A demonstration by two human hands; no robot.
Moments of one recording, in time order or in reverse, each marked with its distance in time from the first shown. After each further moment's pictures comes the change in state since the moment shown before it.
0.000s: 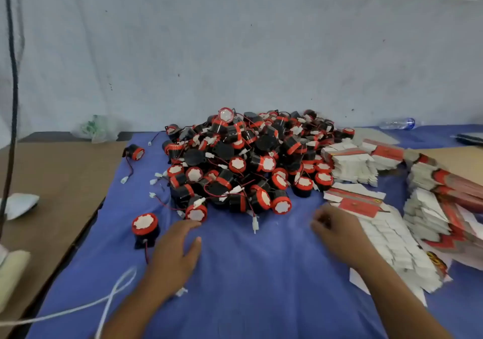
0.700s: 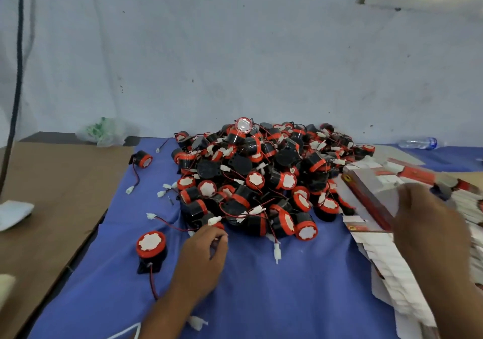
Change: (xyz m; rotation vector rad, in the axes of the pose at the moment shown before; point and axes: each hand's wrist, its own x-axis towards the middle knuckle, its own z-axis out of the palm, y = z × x) left_hand 0.049 0.000 0.025 -0.122 0.099 0.064; right_hand 0.032 -0.024 -0.049 -0.471 0.704 0.058
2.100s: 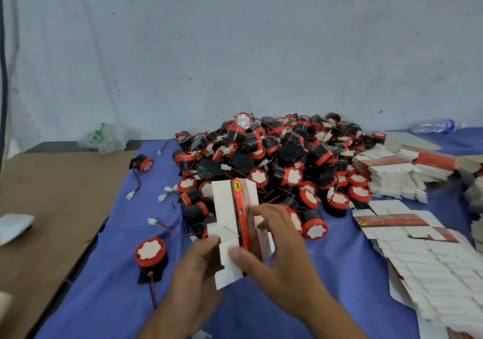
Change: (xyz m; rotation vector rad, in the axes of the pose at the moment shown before) left_hand -0.005 0.046 -0.019 -1.432 -0.189 -0.630; right_hand -0.098 -0.143 0.035 1.035 -0.563 -0.299
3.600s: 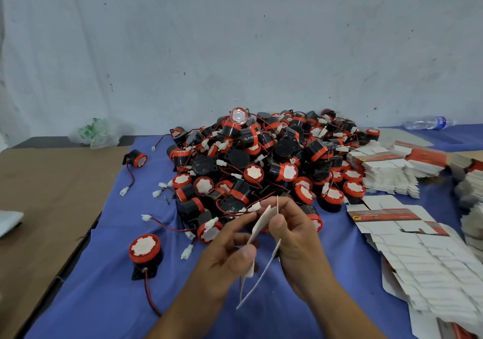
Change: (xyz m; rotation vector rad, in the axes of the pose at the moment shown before) left_hand 0.003 -0.013 0.001 0.773 -0.220 0.263; right_hand 0.012 -0.003 -0.010 0.679 0.131 0.273
